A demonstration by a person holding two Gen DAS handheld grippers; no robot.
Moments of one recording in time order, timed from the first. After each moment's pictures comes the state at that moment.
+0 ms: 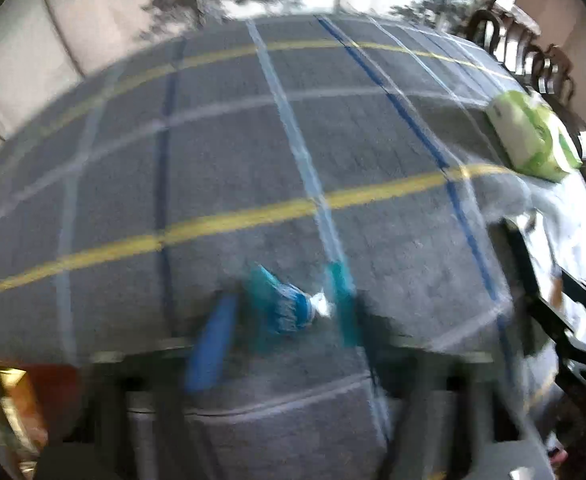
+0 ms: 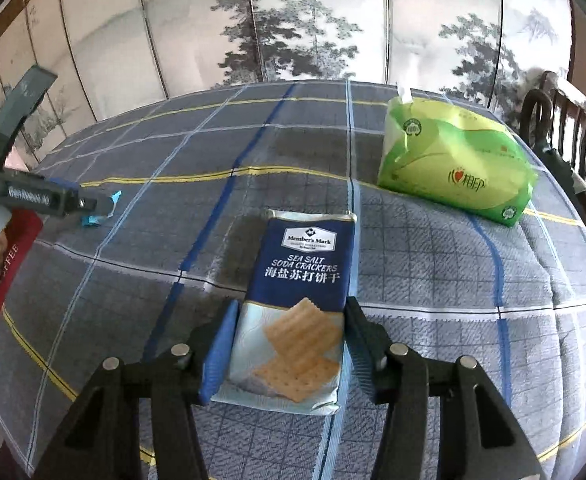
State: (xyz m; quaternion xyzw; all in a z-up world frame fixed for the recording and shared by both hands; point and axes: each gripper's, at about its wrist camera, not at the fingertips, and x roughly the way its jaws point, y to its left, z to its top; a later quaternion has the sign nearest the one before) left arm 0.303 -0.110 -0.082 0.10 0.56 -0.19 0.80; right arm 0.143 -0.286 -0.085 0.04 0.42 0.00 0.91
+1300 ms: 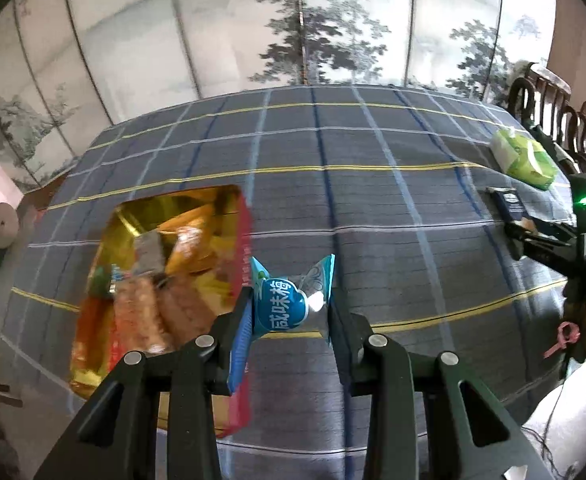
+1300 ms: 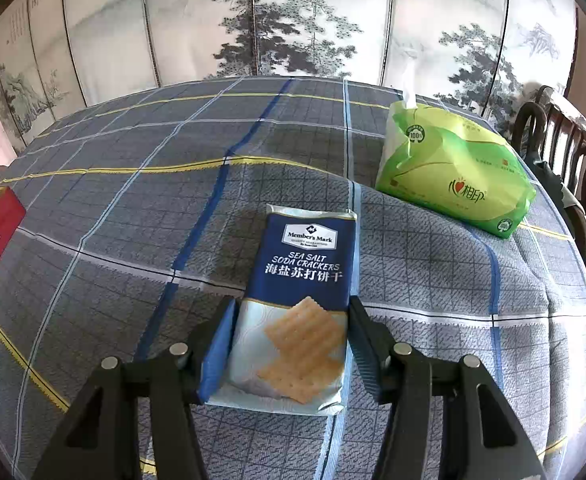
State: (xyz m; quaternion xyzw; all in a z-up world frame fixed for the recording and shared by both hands) left arm 0.117 0.020 0.006 0.07 0.45 -0.06 0.89; right arm 0.154 -0.269 -0.090 0.00 0.43 -0.02 0.90
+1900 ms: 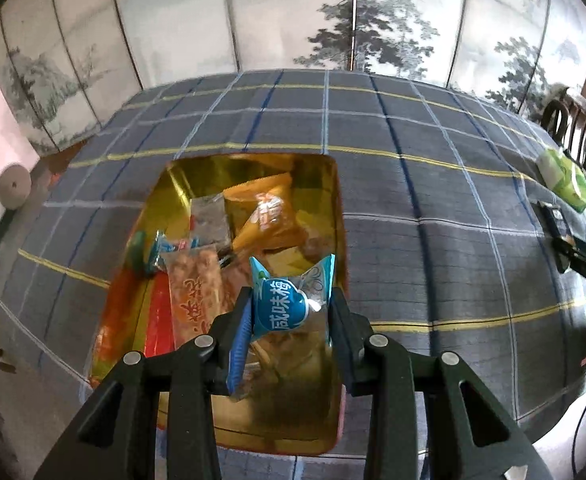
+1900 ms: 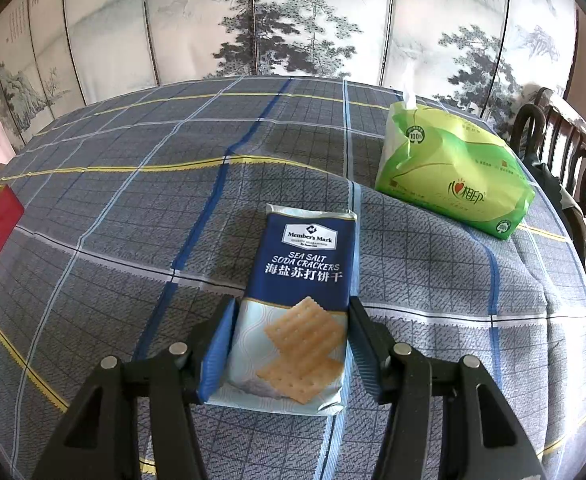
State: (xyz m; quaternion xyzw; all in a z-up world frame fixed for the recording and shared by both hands) left arm 0.139 0.099 -0.021 0.02 0.47 -0.02 0.88; right arm 0.154 -0.268 -0.090 0.00 0.43 -0.02 0.90
